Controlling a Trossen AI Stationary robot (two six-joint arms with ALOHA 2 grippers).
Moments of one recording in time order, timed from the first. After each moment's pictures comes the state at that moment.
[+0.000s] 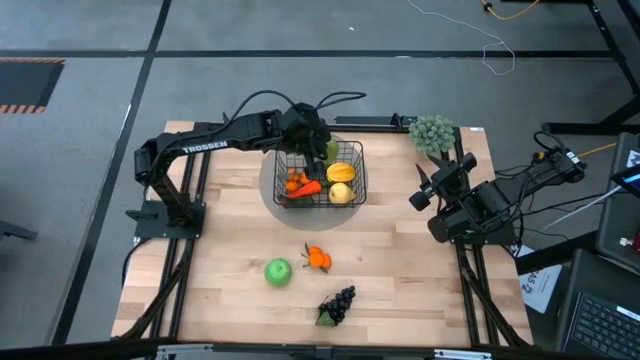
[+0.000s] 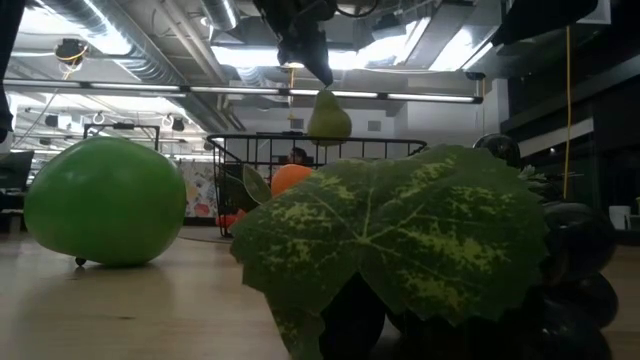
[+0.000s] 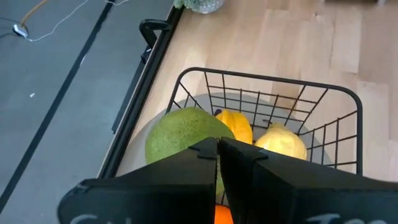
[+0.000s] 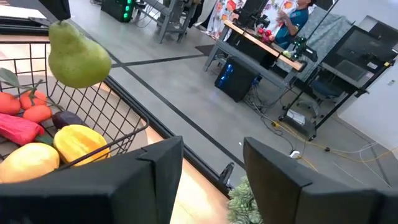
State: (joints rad) left arm 0.29 1.67 1.63 -0.63 -0.17 0.11; right arm 0.48 1.02 0.98 -1.33 1.33 0.96
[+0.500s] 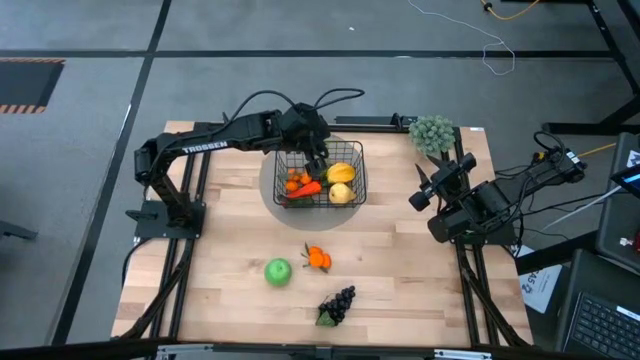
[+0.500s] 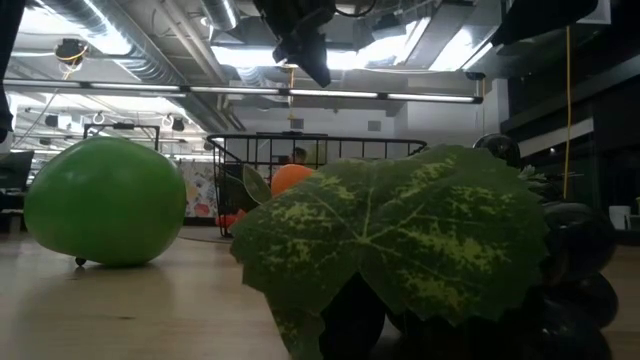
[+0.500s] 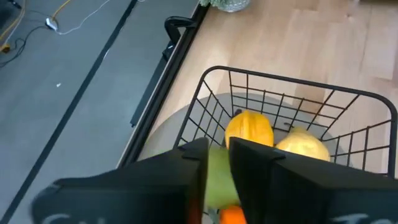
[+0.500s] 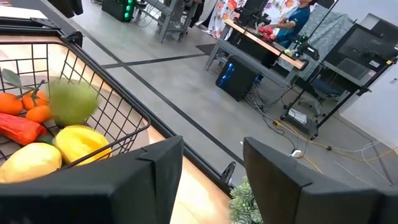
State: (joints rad) left arm 0.29 1.67 1.63 -0.63 -0.27 0.09; right arm 0.48 1.02 0.99 -1.33 1.32 0.96
